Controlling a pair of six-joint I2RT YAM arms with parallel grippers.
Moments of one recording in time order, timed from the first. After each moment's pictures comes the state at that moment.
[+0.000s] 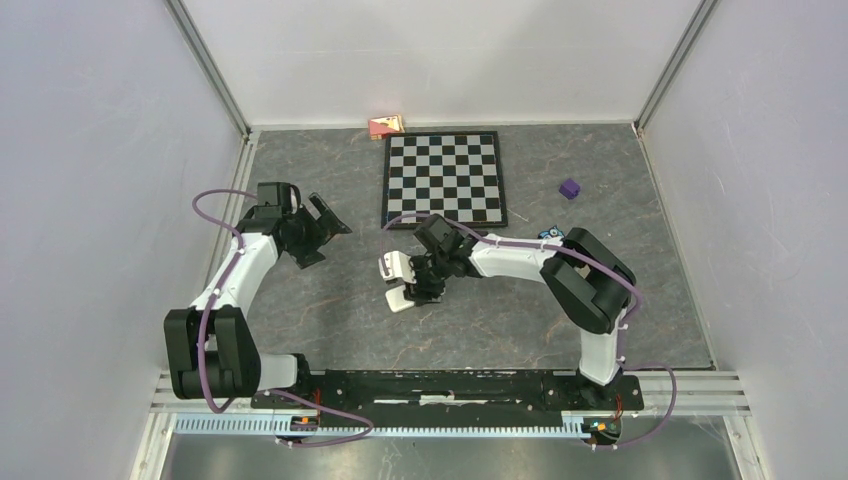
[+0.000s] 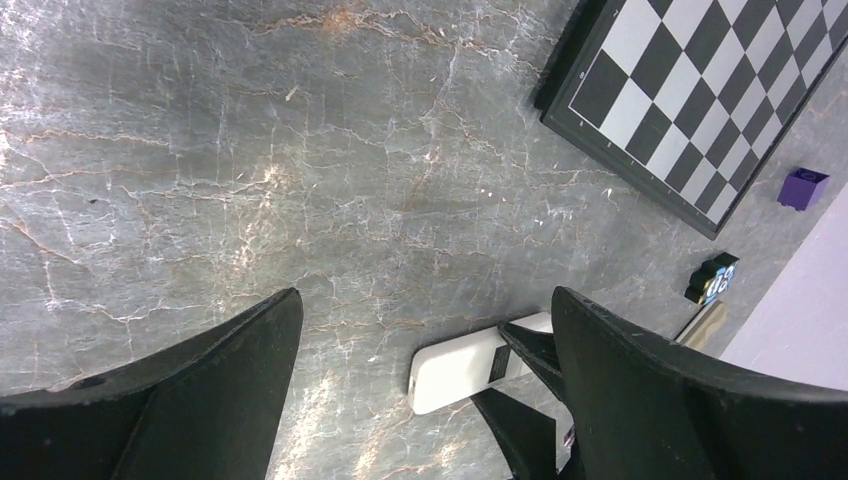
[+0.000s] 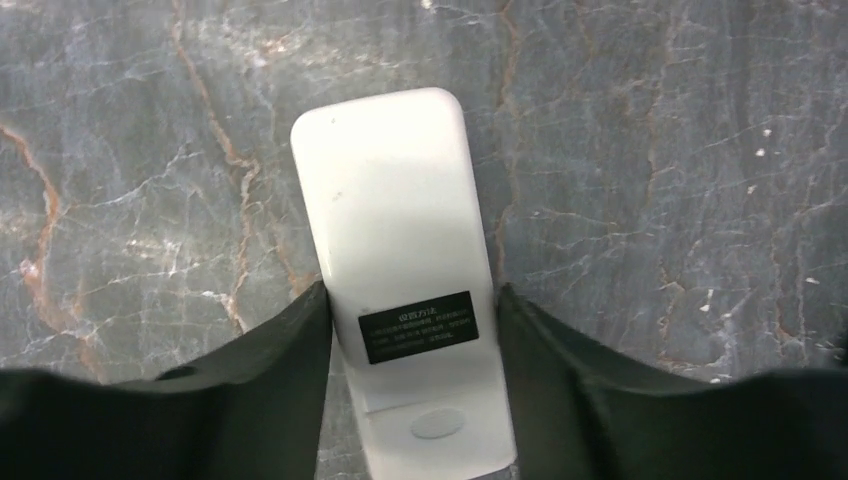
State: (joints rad) left arm 0.03 1.32 0.89 -0.54 0.27 -0.69; right arm 0.88 1.90 1.15 -0.25 -0.49 -0.79
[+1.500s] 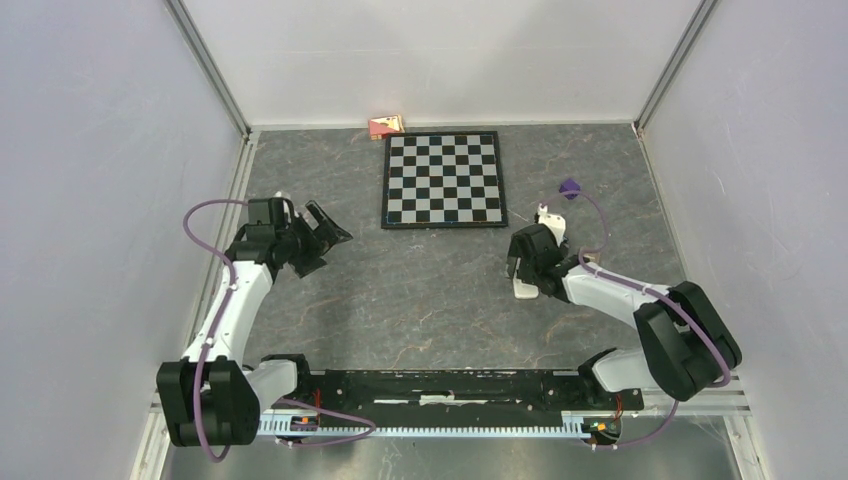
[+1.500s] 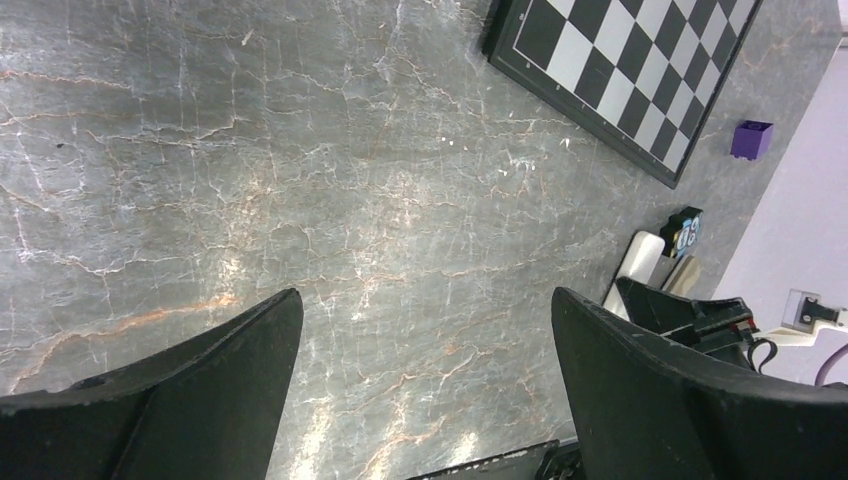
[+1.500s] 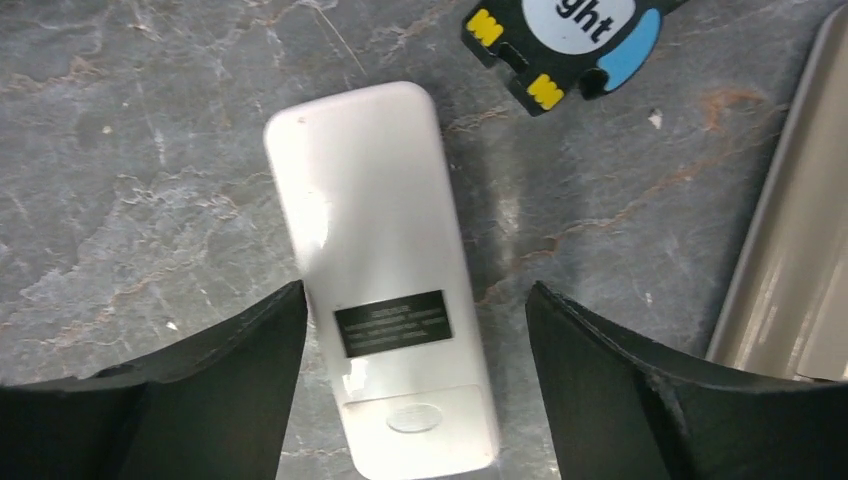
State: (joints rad) left arm 0.03 1.10 0.78 -0.55 0.32 -0.68; right arm 0.50 1.37 0.58 -0.15 0.38 0.61
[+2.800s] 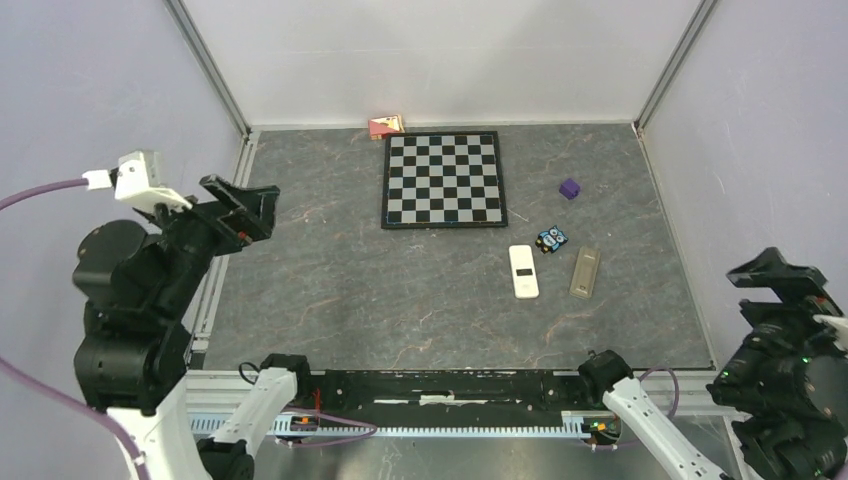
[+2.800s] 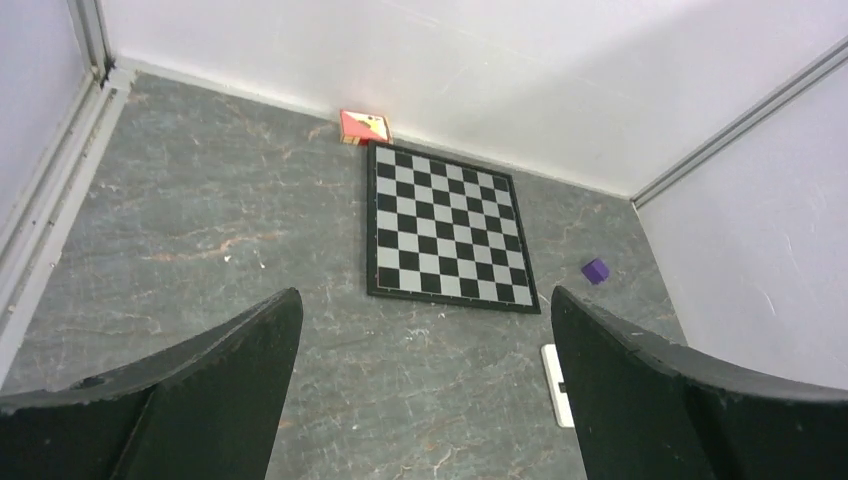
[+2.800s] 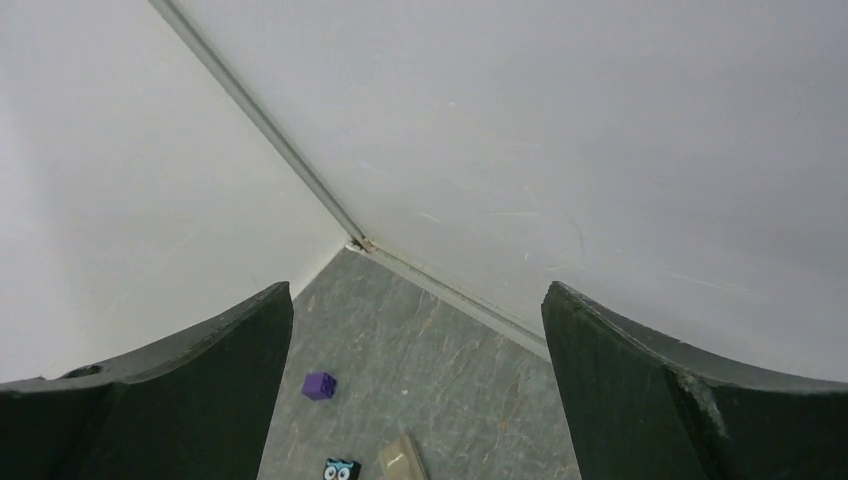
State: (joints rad) left arm -0.06 0.82 1.73 -1.04 0.05 -0.42; right arm 0.48 0.32 1.26 -0.71 1.27 0.22
